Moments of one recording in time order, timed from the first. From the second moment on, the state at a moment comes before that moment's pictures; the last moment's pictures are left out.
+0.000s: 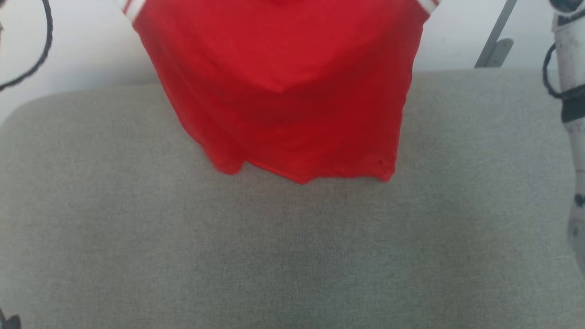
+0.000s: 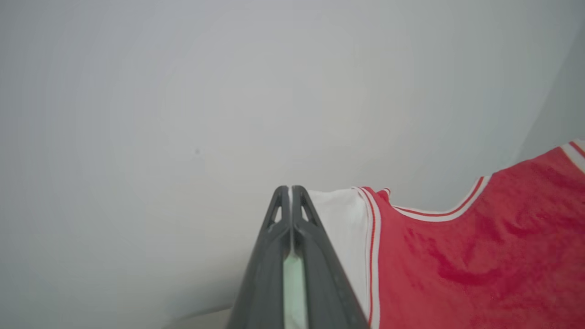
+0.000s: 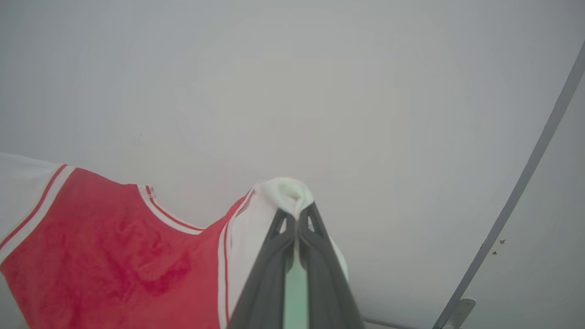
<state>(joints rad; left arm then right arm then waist) -1.41 0.47 -0.42 0.75 -0.68 -0.04 0.45 -1.31 -0.17 0.11 0.68 0.42 0.13 0.46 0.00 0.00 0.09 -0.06</state>
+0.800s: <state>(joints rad) -1.75 0.37 -0.42 0.89 -0.54 -0.11 -0.25 -1.67 -0.31 0.32 0.94 0.19 0.13 -0.26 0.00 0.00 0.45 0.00</state>
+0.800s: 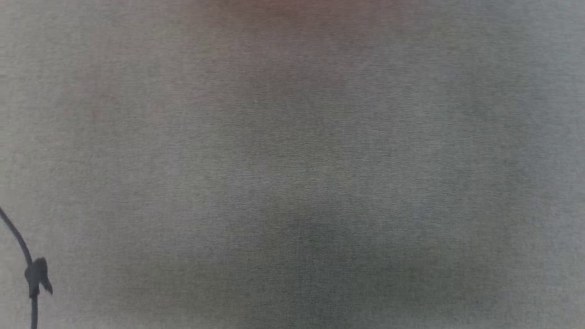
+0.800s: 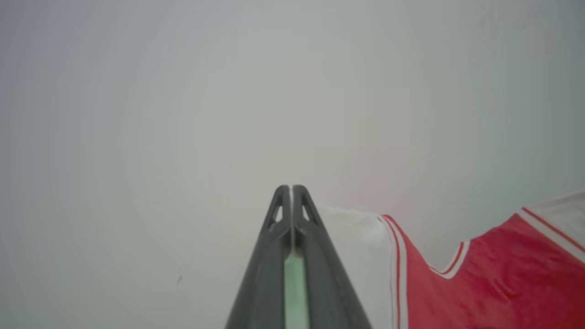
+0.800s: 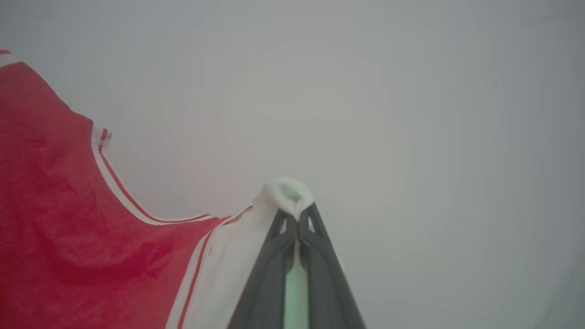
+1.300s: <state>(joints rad) -1.32 0.37 -0.57 1.00 -0.69 -0.13 0.01 -1.24 -0.34 0.58 0.88 0.63 0.13 -0.03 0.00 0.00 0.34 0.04</state>
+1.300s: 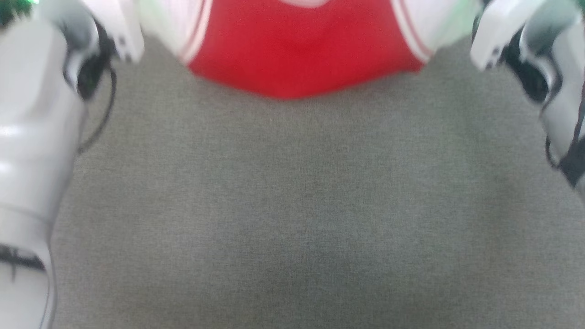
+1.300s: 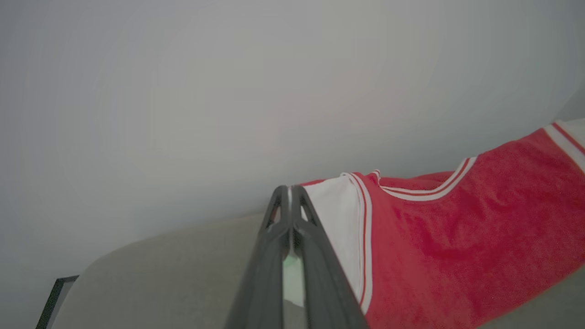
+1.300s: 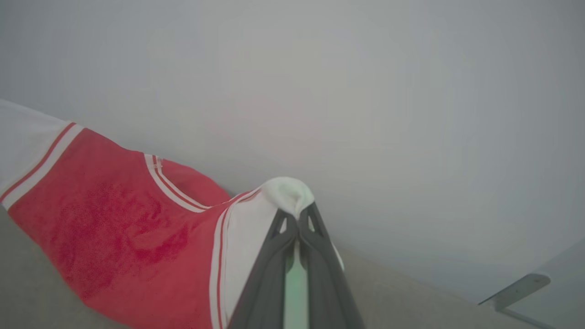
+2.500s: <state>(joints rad) -0.01 0.85 -0.45 -0.16 -1.05 0.39 0.33 -0.23 -0.84 0.58 0.06 1.08 0.13 0.53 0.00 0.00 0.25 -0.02</state>
